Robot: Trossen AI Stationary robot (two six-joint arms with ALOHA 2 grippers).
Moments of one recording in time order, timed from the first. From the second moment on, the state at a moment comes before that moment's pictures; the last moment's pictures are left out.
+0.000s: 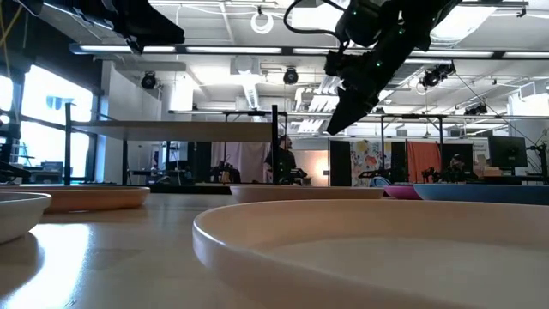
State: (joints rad) left arm 0.14 0.65 0.58 -0.16 -0.14 0.00; right arm -0.31 1.46 0.97 -0.36 0.06 -0.06
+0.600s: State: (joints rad) left arm 0.14 0.74 0.58 -0.16 -0.14 -0.08; right arm -0.31 1.60 0.97 -0.37 0.06 -0.12
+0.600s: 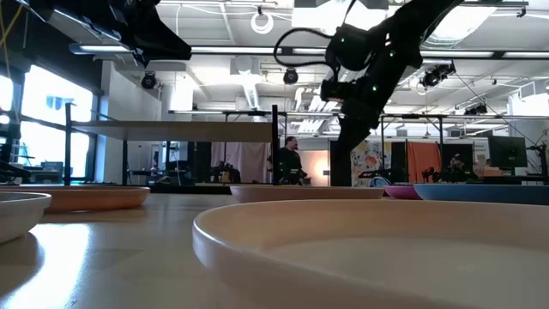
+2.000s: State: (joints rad) left arm 0.14 0.74 0.58 -0.16 -0.14 -0.09; right arm -0.37 1.79 0.97 -0.31 0.07 -0.17
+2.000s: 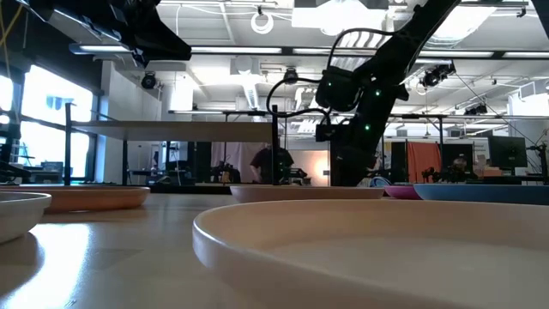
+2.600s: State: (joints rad) left arm 0.14 0.74 0.58 -0.16 -0.14 -0.09; right arm -0.37 1.77 0.97 -0.32 0.04 -0.13
